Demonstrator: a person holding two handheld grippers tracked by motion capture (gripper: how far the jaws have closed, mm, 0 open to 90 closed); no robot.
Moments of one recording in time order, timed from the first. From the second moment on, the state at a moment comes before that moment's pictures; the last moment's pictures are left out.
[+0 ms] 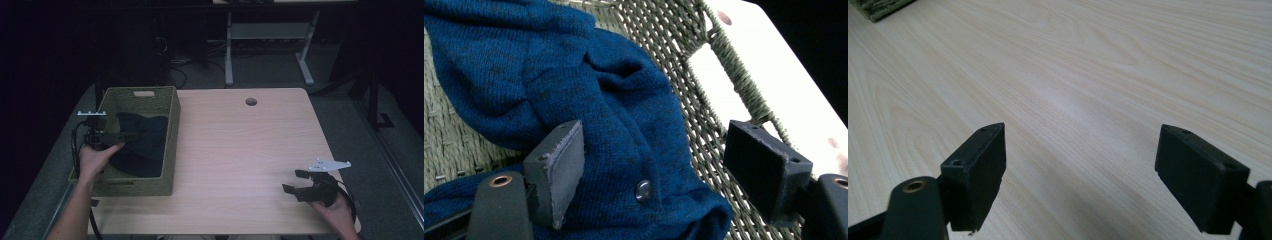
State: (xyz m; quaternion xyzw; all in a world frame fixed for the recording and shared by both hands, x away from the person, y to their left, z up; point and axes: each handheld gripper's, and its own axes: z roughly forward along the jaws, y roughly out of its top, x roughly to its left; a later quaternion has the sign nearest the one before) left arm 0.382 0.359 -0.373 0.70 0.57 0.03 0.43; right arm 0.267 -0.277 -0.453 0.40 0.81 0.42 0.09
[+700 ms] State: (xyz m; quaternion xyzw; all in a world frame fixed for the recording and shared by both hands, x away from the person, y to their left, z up) left arm 0.390 0.353 -0.385 0.73 0.59 0.03 0.36; right arm 0.266 -0.276 -0.453 0.40 0.81 0.42 0.09
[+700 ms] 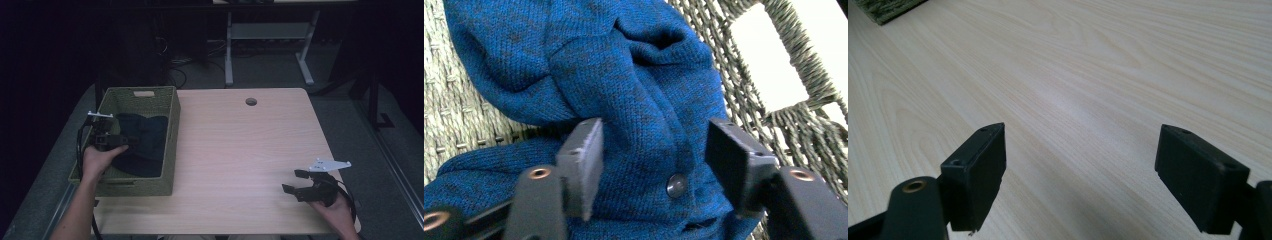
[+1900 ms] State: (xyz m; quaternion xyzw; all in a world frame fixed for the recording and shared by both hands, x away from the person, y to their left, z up) left arm 0.390 0.350 -0.375 0.74 0.57 0.03 0.35; right arm 0.266 -0.277 -0.452 0.40 0.81 0.43 0.09
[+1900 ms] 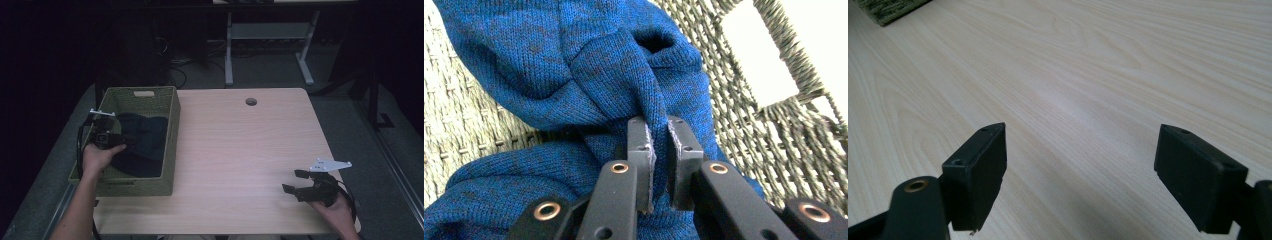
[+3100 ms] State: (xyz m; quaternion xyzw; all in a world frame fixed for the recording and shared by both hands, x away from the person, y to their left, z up) left arm 0.372 0.363 -0.347 0.69 0.56 0.03 0.45; right arm 0.266 -0.275 -0.452 0.40 0.81 0.43 0.10
